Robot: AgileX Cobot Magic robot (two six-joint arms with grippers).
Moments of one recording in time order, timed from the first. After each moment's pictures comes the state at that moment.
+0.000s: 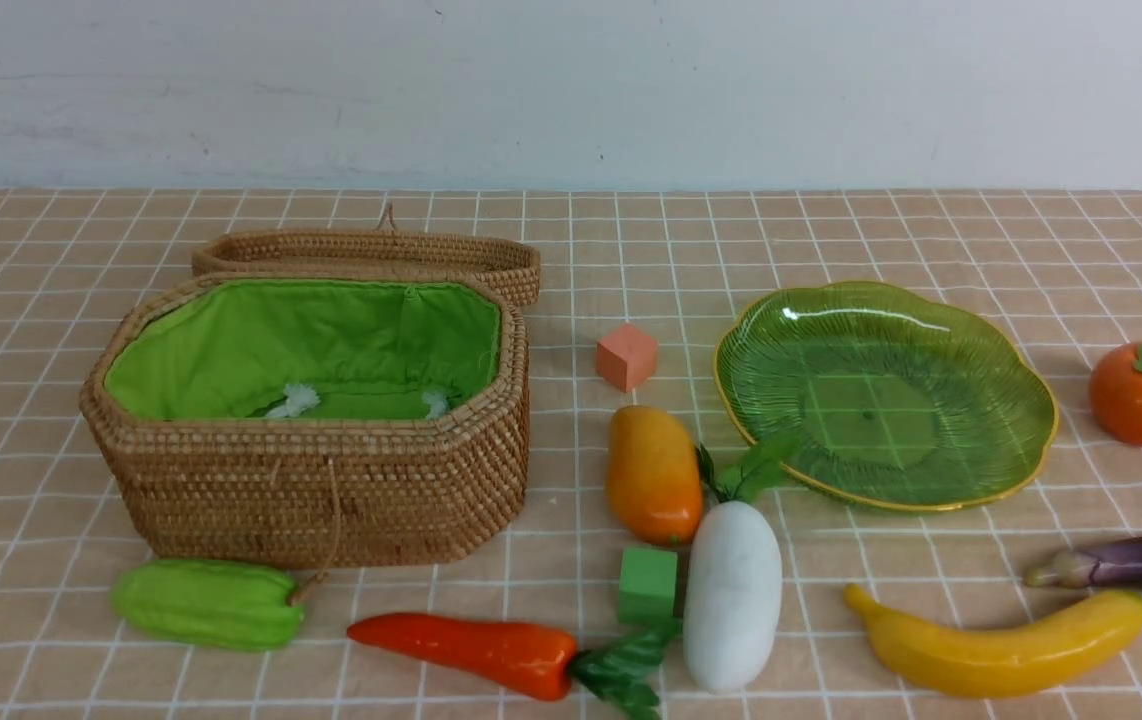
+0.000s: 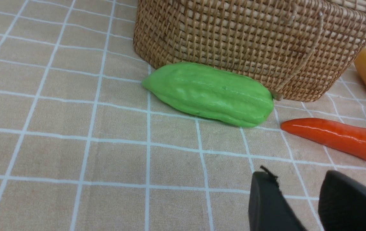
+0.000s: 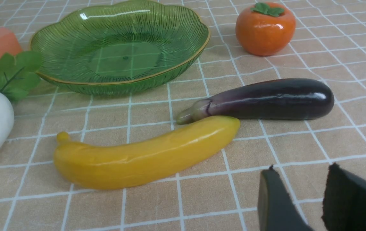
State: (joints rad) right arm -0.03 -0.01 0.02 -0.12 0.37 0.18; left arm -0.14 -0.01 0.03 -0.09 0.38 -0.23
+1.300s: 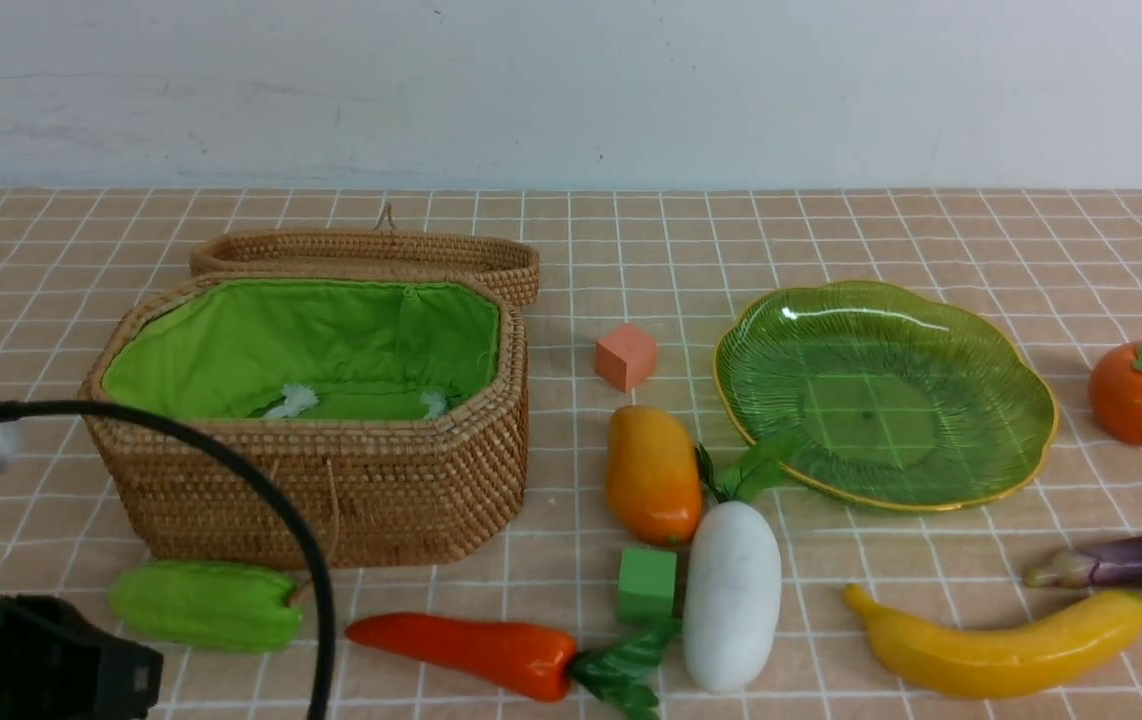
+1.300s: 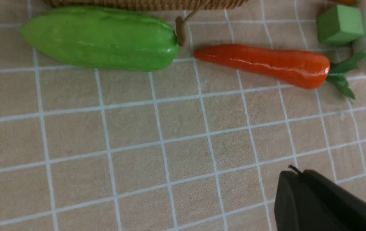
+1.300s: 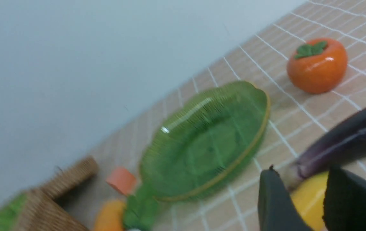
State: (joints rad) right arm -0.03 -0.01 0.03 0.19 0.09 0.49; left arm -0.14 0.87 -0.66 -0.38 0.85 0.10
